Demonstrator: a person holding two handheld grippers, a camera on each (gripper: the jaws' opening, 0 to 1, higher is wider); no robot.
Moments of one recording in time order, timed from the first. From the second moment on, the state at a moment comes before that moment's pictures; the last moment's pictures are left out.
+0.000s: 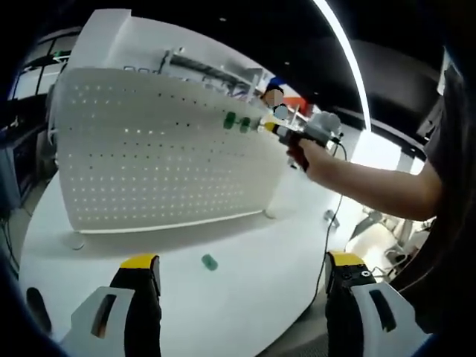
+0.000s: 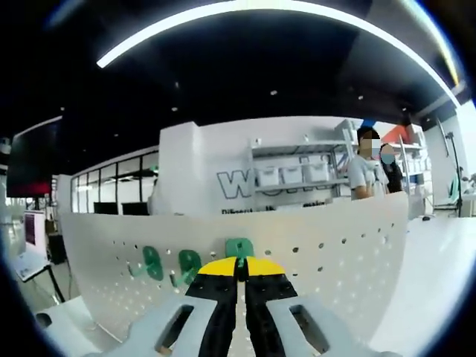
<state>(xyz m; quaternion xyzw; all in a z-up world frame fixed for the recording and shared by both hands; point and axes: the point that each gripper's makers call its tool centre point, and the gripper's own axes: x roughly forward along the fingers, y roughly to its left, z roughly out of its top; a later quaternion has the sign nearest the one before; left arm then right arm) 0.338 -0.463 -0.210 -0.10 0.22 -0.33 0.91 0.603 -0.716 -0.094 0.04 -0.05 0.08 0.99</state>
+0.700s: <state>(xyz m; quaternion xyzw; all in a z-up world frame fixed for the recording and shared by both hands) 0.340 -0.462 -0.217 -0.11 0.23 -0.33 0.91 0.605 -0.712 -0.101 0.03 -0.03 0.07 1.00</state>
